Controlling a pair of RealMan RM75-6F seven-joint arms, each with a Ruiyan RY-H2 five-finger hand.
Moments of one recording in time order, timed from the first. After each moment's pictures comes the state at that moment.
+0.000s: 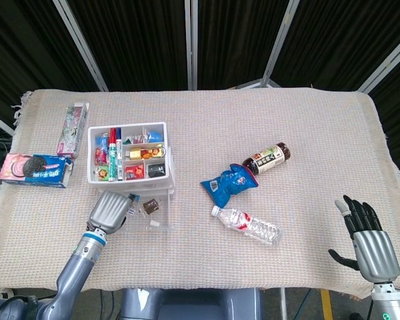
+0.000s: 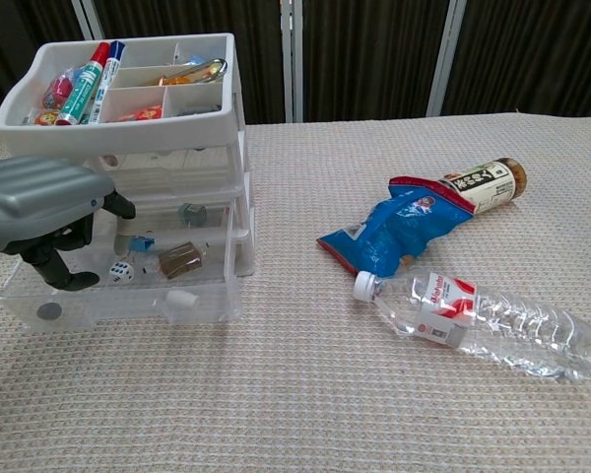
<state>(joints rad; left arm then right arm) -0.61 -1.46 -0.09 -1.92 0.93 1.22 1.04 0.04 -1.11 0.01 -1.74 -1.62 1.54 -0.09</state>
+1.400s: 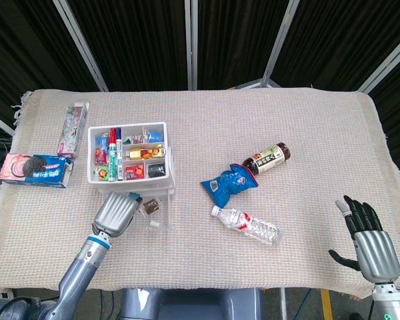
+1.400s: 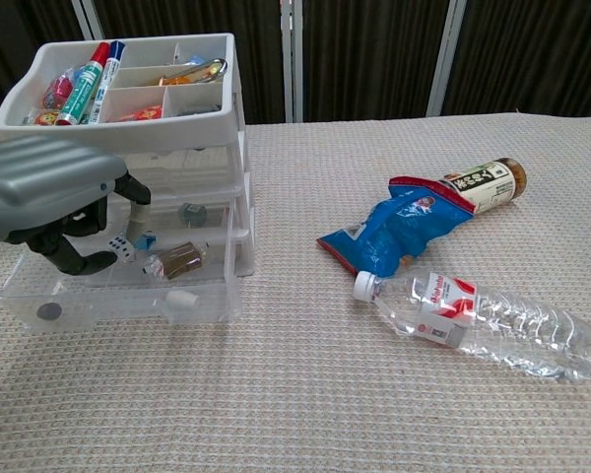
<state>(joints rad) -0.65 -1.45 -0.02 -1.97 1.03 1.30 1.00 0.04 -1.10 0.01 -1.74 -1.62 1.54 -0.07</state>
